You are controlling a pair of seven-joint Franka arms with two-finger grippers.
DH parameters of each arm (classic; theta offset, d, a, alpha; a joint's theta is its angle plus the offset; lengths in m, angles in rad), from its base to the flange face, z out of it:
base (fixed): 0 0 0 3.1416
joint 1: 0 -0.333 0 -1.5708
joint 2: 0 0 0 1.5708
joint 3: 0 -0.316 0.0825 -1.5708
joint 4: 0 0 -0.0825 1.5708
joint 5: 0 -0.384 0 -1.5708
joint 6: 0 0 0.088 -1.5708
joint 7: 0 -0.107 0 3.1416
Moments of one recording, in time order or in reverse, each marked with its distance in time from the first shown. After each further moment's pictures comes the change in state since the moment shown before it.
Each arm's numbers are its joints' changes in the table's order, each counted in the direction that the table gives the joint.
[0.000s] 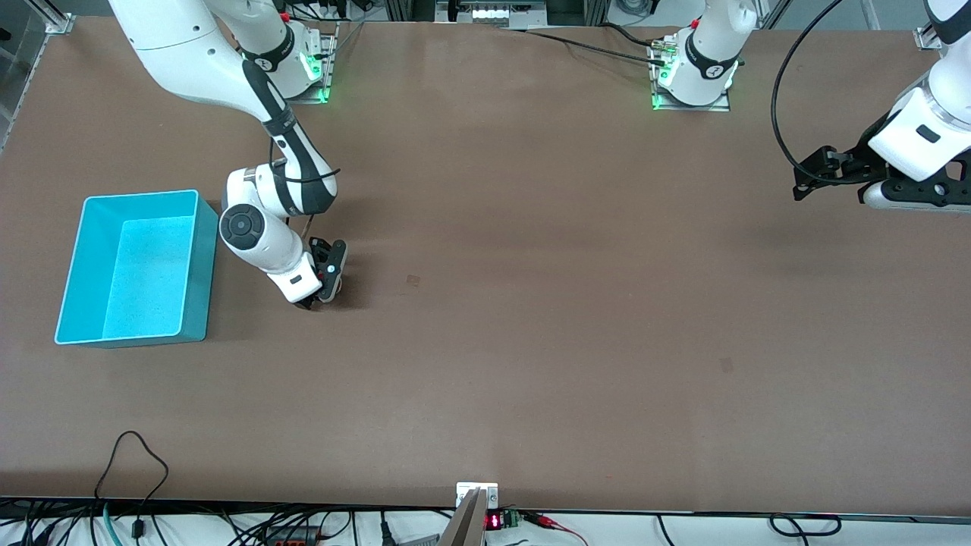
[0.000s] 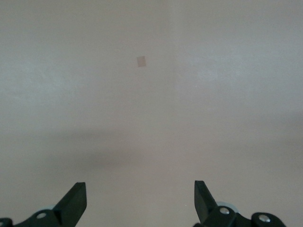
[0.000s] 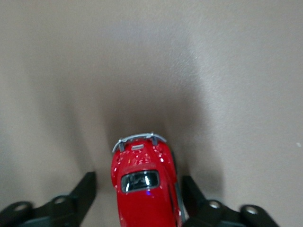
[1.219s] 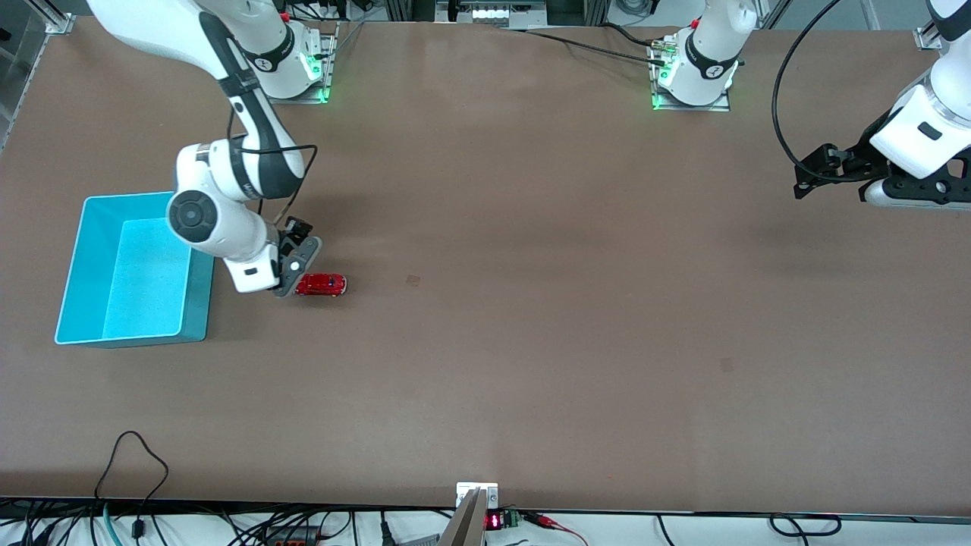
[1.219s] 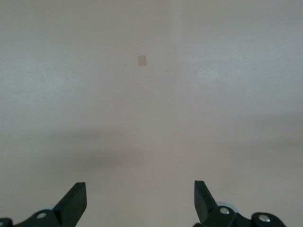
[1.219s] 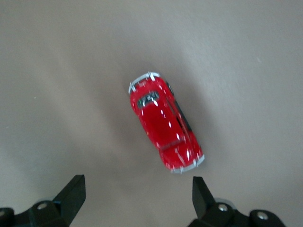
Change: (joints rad) left arm 0.003 0.006 -0.010 -0.004 0.000 -0.004 -0.001; right arm 0.015 0.157 0.019 -0.002 0.000 -0.260 -0.240
